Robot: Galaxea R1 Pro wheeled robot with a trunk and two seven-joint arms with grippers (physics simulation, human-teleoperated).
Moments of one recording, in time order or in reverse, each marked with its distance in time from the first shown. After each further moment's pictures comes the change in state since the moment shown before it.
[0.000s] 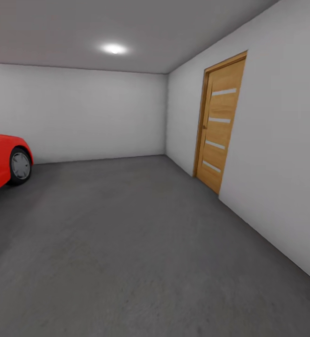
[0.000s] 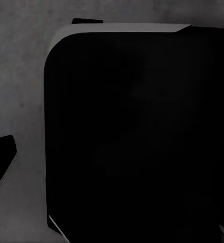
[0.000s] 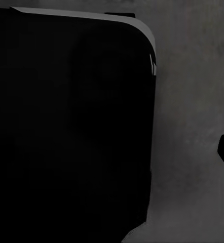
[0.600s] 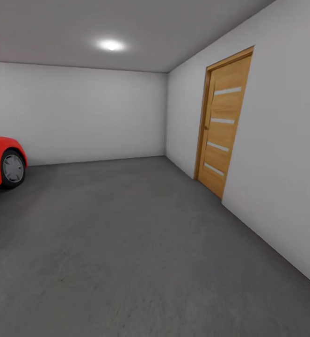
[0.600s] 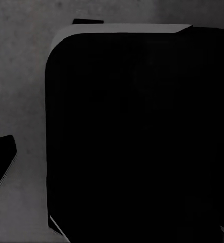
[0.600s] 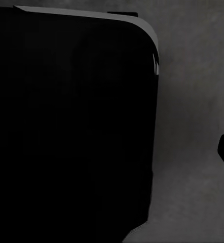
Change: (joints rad) left arm 0.000 0.001 0.001 0.000 0.000 -0.001 0.000; right arm 0.000 0.001 0.002 0.000 0.002 0.003 0.004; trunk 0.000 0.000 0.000
